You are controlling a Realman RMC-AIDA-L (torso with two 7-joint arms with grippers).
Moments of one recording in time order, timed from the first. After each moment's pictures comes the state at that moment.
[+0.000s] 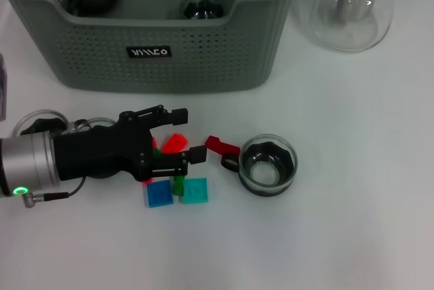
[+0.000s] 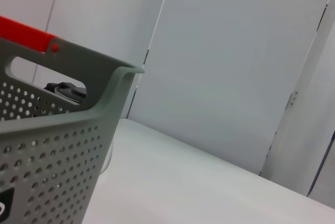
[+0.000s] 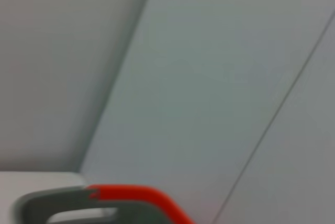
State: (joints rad) left arm -0.44 -2.11 0.58 0.45 2.02 1.67 -1.15; right arm 0.62 2.09 -1.45 -1.83 -2.36 -1.03 2.36
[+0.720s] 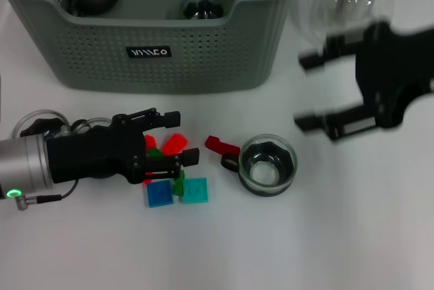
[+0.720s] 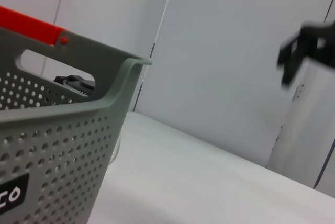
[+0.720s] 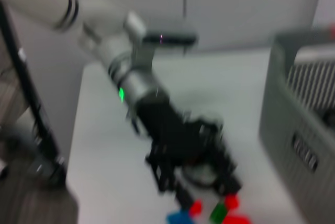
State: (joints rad) left arm -0.42 -2.10 0.58 0.46 2.03 1.66 -1.15; right arm 0.44 2.09 -1.11 -1.66 -1.99 -1.86 1.99
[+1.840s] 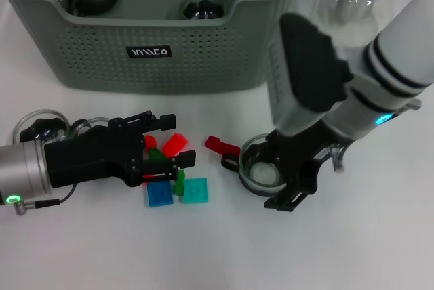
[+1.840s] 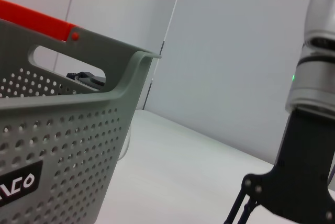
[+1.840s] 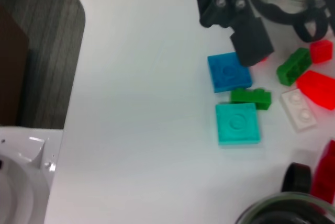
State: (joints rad) left arm -0.40 -2.10 0.58 0.45 2.02 1.64 -1.13; right arm 0.74 2.11 -1.66 -1.18 -2.37 -1.55 2.03
